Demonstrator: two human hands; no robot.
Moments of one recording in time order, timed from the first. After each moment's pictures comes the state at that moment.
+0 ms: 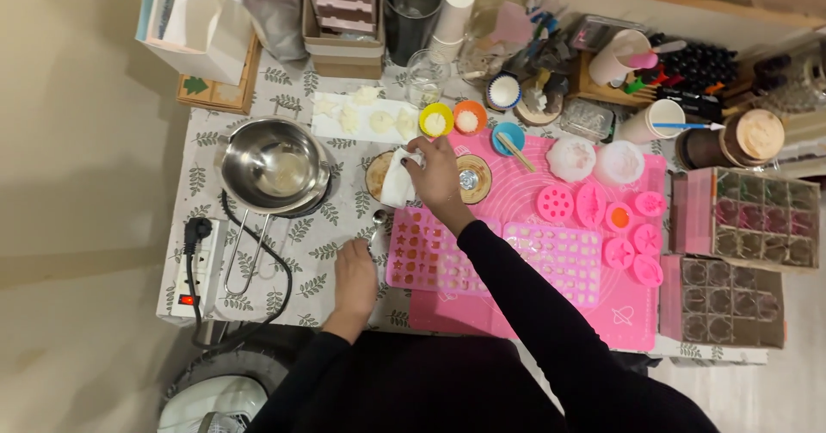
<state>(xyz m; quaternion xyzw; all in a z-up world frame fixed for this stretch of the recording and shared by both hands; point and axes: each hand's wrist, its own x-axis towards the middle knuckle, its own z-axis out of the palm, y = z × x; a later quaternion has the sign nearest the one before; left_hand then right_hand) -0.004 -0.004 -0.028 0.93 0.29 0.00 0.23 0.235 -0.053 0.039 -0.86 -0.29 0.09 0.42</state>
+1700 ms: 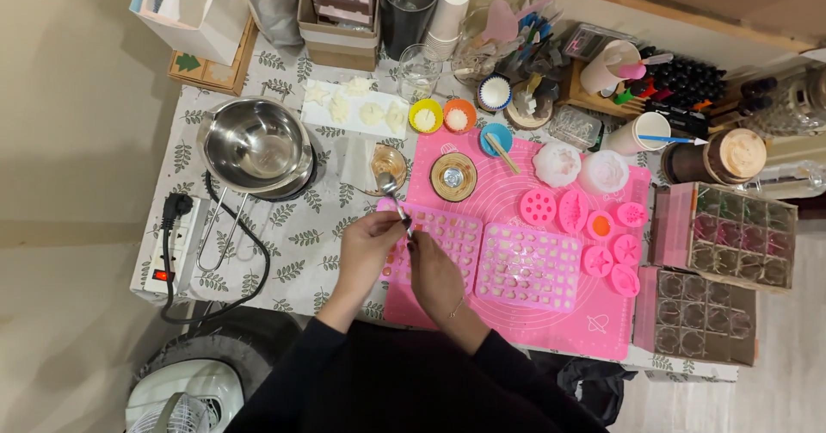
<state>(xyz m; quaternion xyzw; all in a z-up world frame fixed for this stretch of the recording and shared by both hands) 0.063 -0.032 0.087 0.53 0.38 0.09 0.75 0.115 -0.171 0.076 -0.86 -0.32 0.15 0.38</state>
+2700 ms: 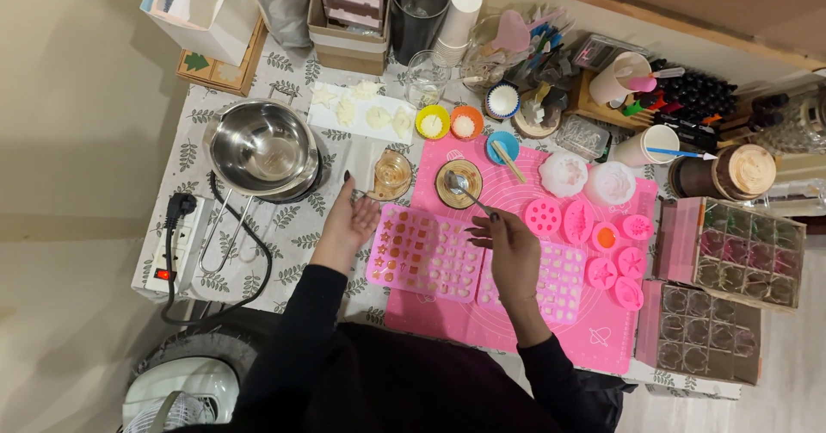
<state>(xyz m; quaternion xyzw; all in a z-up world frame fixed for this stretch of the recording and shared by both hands) 0.100 0.046 -0.060 0.03 0.56 0.07 0.82 0.204 -0.211 0.110 -0.76 -0.04 0.24 0.61</state>
